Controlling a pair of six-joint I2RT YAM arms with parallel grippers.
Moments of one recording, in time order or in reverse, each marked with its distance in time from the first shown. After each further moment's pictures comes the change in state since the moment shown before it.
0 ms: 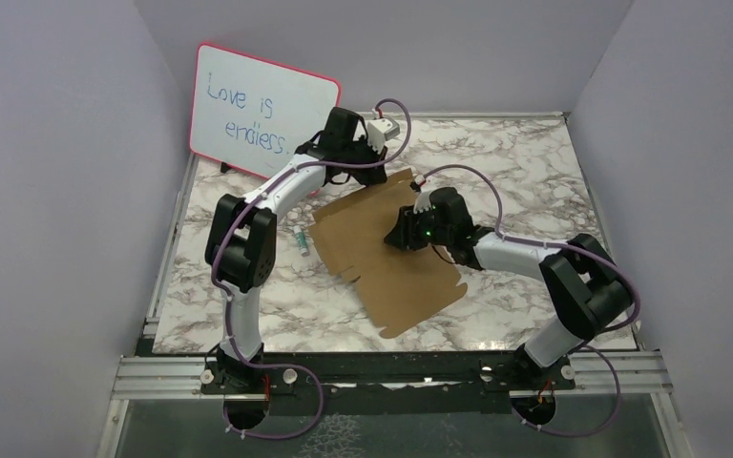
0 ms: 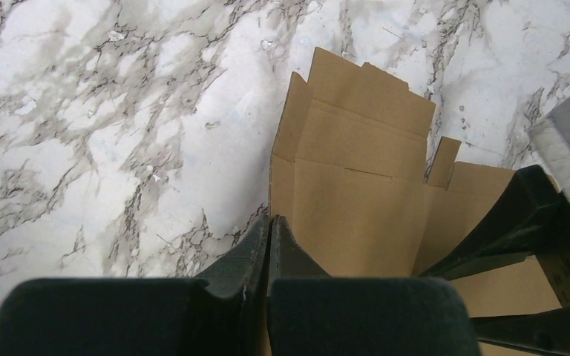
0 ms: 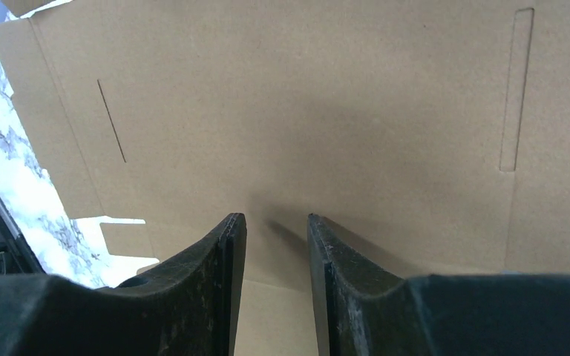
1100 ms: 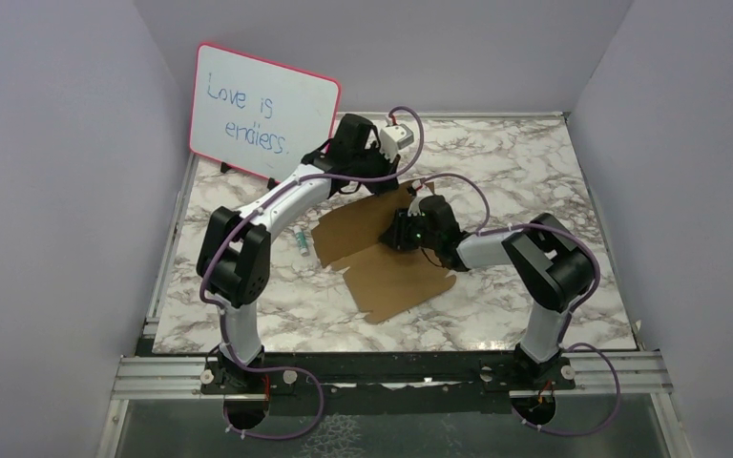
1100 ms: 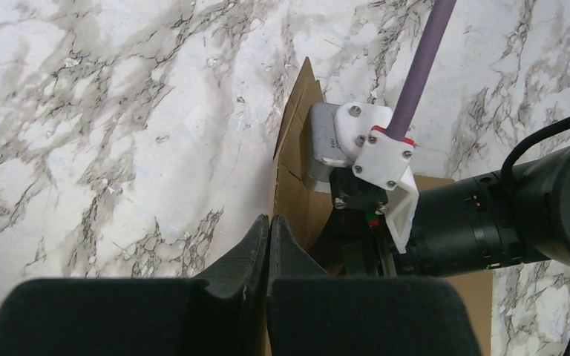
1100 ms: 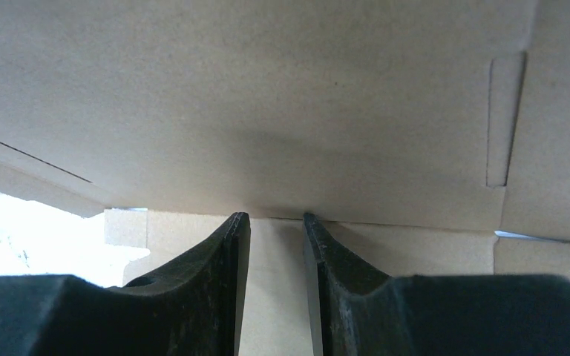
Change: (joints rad) left arm -0.096 -0.115 -0.085 0.017 -0.055 -0.027; right arm 0.004 0.234 -0.001 0.252 0.100 0.113
